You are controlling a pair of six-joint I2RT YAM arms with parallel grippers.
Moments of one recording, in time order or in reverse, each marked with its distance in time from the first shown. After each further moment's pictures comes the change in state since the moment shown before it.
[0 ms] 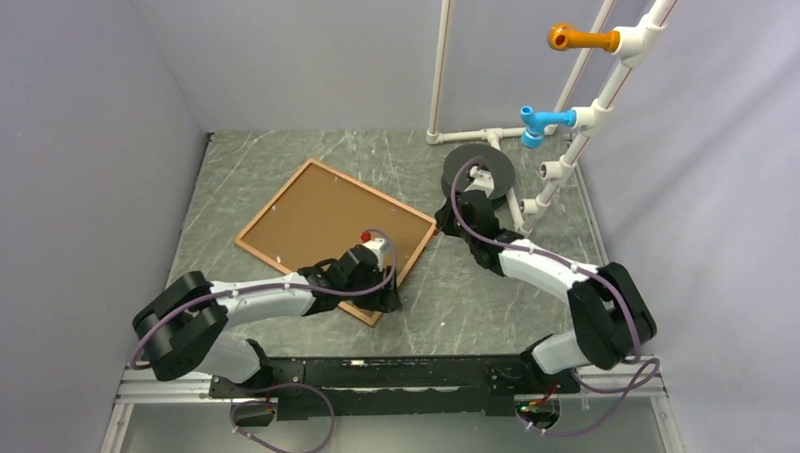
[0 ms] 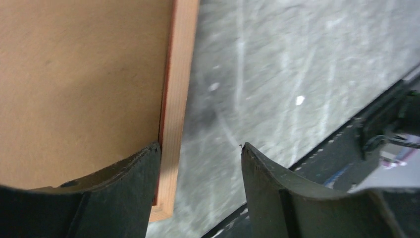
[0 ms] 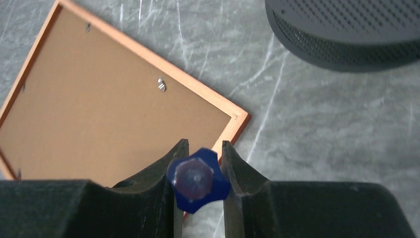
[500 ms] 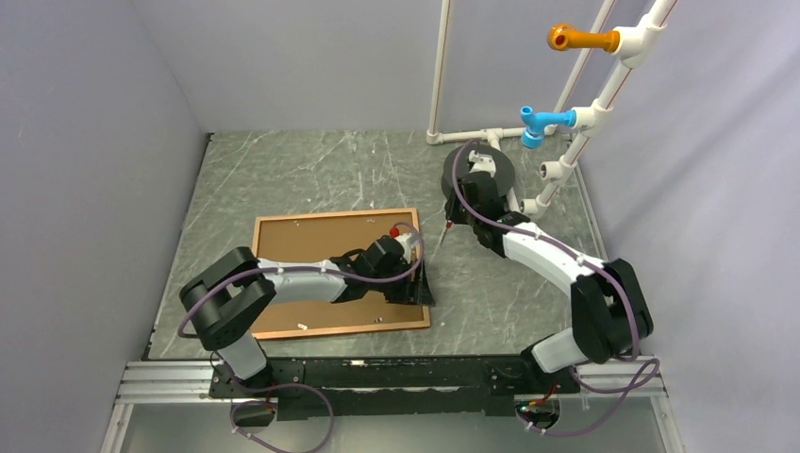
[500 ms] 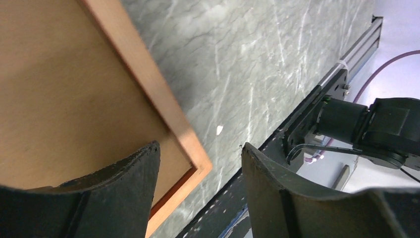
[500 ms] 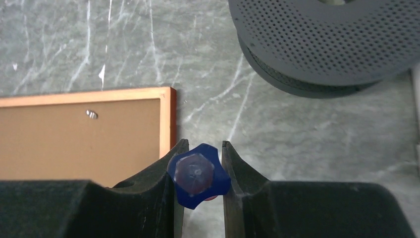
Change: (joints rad) left arm -0.056 0.303 0.177 0.269 0.192 -0.200; right arm -0.075 0.101 0.206 -0.174 -0.022 -0.161
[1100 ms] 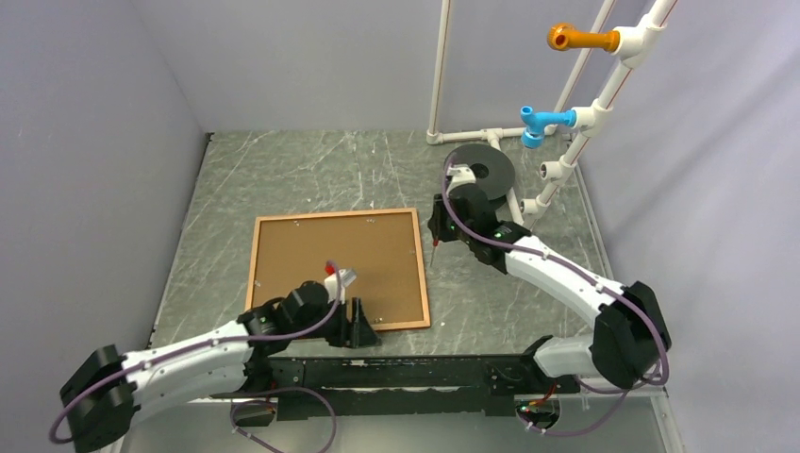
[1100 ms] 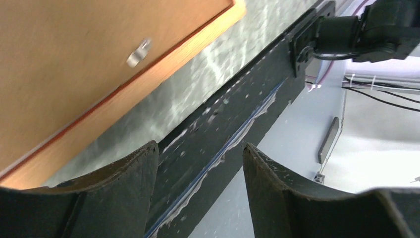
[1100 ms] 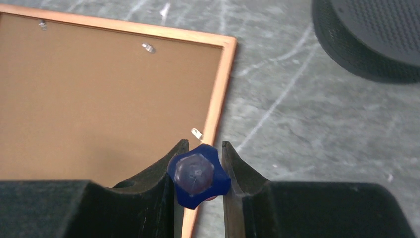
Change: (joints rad) left arm 0.010 -0.810 -0.513 -0.189 0.023 -0.043; right arm 0.142 -0.195 -0.040 -0.190 -0.055 -0.076
